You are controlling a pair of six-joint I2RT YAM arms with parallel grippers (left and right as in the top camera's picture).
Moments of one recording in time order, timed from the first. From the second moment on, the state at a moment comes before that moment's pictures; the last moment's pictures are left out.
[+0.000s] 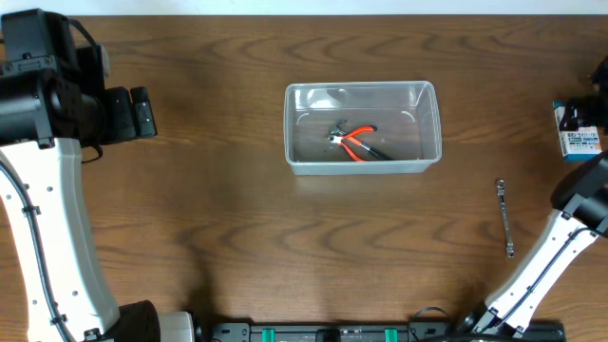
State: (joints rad) left arm 0.19 1.55 1.95 -1.54 -0.04 -0.02; right arm -0.63 2.72 2.70 -1.47 -0.03 -0.49
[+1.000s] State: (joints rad) left arm 0.19 1.55 1.95 -1.54 -0.04 -0.02; right arm -0.66 2.74 2.69 -1.45 -0.01 -0.49
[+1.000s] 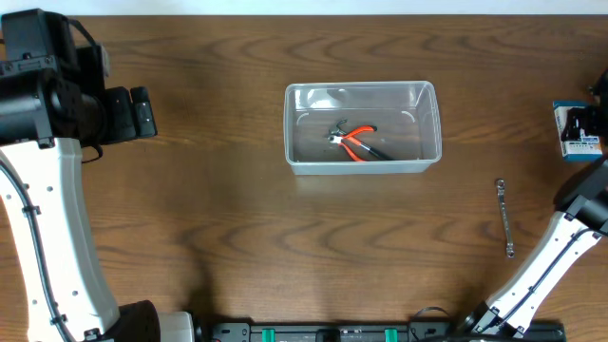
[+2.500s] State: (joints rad) left arm 0.19 1.55 1.95 -1.54 -0.04 -0.02; right arm -0.66 2.74 2.61 -1.41 -0.01 -0.59
